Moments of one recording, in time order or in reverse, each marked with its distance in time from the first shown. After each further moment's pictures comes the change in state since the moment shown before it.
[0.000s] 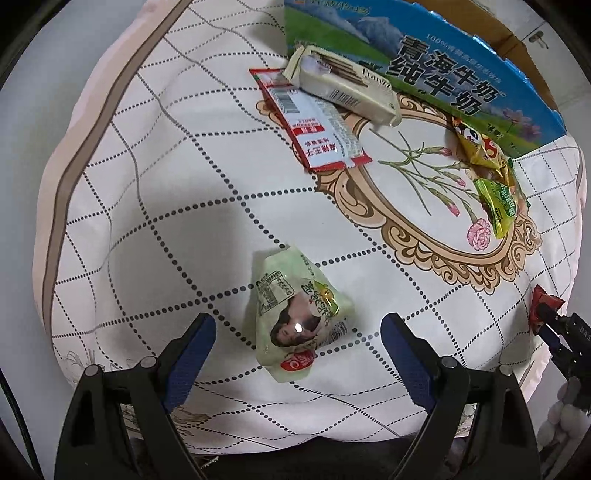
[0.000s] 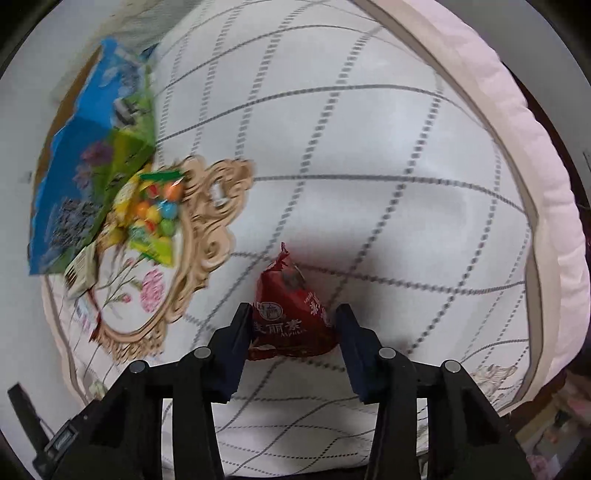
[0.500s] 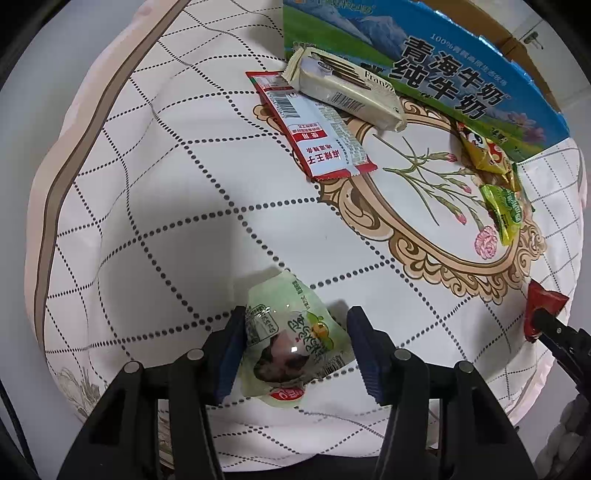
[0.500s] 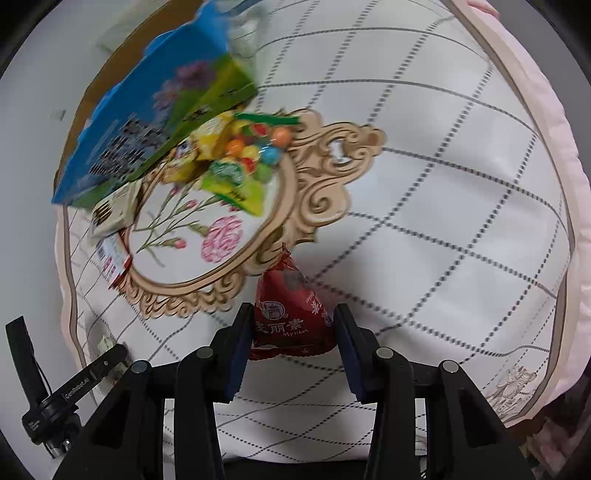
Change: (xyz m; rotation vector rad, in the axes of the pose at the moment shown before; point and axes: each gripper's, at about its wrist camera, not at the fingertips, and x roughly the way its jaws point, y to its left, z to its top) left arm 0.012 0.006 0.008 0.006 -0.043 -0.013; right arm 0.007 0.084 -0.028 -0.209 0.043 0.044
